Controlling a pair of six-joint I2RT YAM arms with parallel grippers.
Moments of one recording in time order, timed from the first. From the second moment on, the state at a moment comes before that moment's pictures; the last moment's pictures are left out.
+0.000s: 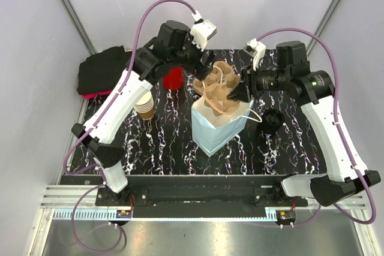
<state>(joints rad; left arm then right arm) -0.69 1.76 2.18 -0.89 0.08 0.13 0.35 1.31 1.70 -1.02 -0.70 -0.01</state>
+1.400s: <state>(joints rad) -0.69 1.77 2.05 -0.86 0.25 0.12 0.43 1.37 1.53 -0.90 -0.40 -0.04</state>
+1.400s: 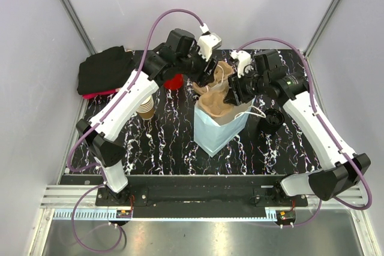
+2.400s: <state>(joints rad) -0.69 1.75 1.99 -0.83 0.28 0.10 0.47 1.30 1.38 -0.75 -0.36 -0.10</state>
